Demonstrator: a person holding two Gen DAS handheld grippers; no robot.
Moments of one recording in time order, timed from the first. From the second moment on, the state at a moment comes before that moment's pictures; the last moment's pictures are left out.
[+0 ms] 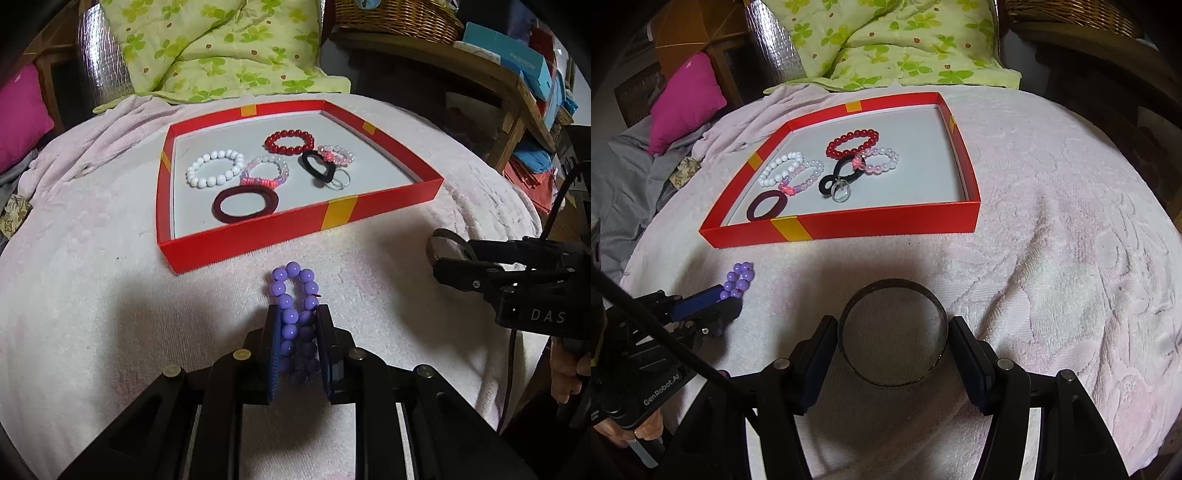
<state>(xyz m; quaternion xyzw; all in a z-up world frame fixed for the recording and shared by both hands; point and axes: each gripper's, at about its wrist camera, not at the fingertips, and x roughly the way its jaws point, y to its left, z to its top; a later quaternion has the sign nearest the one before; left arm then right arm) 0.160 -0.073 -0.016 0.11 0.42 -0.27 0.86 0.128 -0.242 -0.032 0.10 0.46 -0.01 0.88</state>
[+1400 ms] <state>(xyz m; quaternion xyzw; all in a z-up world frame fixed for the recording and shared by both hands) 0.135 -0.015 0.071 0.02 0.28 -0.29 0.92 0.113 -0.202 0.030 0.12 0.35 0.01 0.93</state>
